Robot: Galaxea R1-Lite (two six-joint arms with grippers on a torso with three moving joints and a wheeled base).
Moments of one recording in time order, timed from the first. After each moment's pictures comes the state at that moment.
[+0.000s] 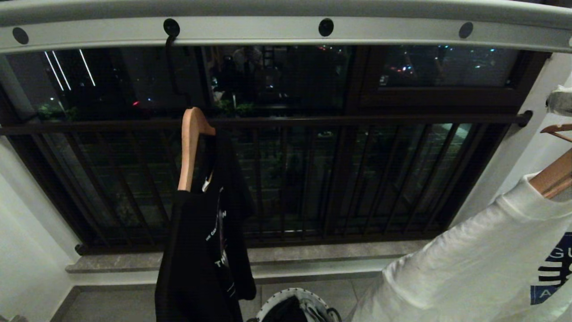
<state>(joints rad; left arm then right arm) 0.00 0.00 0.00 -0.01 -0.03 0.04 0.76 1.02 -1.22 0.25 -0.27 0.07</state>
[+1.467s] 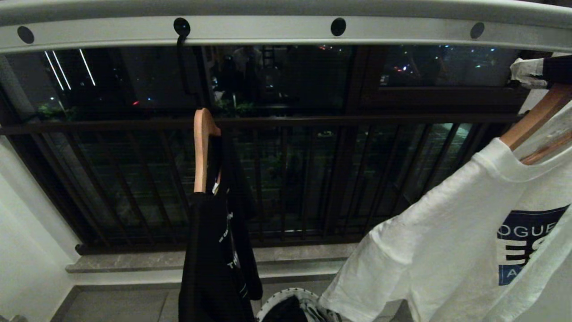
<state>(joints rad) 0.00 0.00 0.00 -0.01 -0.03 0.04 0.26 1.16 -1.35 0.28 0.26 0.19</state>
